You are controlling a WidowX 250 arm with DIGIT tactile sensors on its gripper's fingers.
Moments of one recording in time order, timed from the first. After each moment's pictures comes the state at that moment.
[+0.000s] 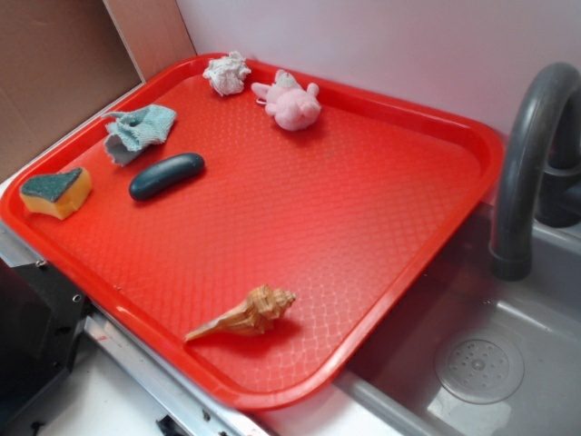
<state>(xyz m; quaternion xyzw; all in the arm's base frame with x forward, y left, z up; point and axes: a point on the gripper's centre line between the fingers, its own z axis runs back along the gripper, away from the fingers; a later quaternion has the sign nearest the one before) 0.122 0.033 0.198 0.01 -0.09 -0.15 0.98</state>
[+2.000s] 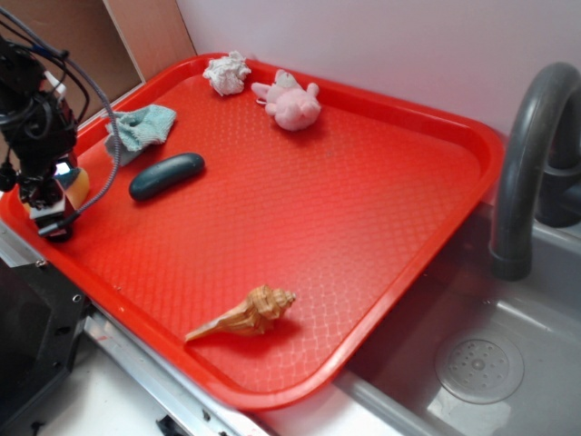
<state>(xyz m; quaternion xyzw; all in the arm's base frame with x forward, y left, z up) 0.132 0.114 0.015 0.06 0.03 -0.26 0.96</state>
